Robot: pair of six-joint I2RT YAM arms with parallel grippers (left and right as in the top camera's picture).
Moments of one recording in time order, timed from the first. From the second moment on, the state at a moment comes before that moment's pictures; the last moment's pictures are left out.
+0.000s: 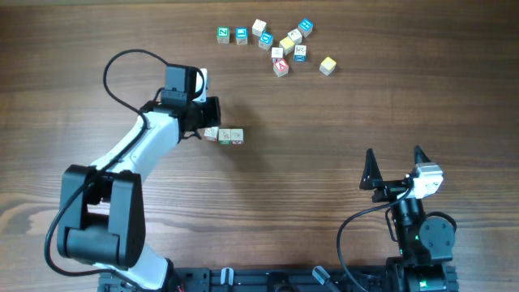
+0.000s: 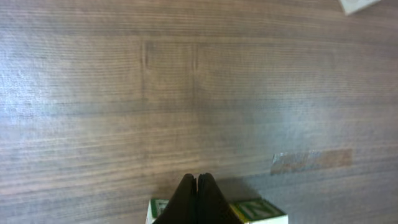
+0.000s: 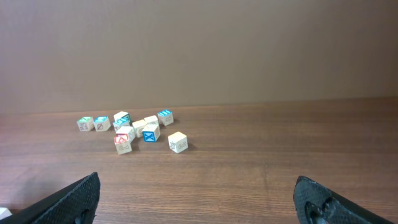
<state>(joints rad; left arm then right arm) -0.18 1.75 1.05 -0.35 0.18 -0.25 0.06 0.02 0.01 0.00 -0.03 0.08</state>
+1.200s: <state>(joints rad) -0.18 1.79 1.05 -0.42 0.10 -0.24 0.06 0.02 0.01 0.00 -0.03 0.08</state>
